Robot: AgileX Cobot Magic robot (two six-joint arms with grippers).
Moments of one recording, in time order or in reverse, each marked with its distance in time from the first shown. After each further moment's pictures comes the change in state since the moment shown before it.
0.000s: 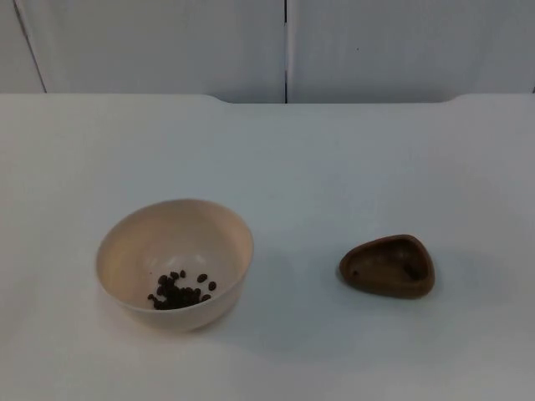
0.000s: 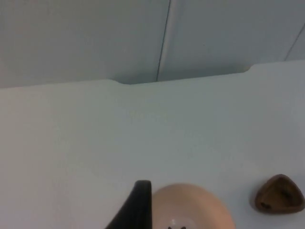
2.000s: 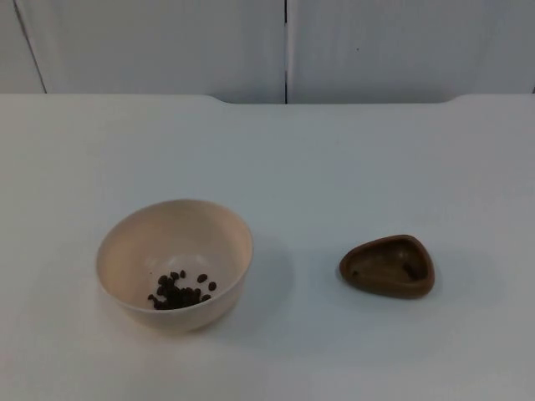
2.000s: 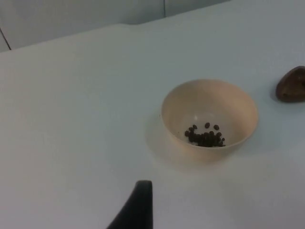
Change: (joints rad) right arm 0.000 -0.812 0.229 -0.023 0.479 -0.078; left arm 0.000 -0.661 0.307 0.093 0.384 0.091
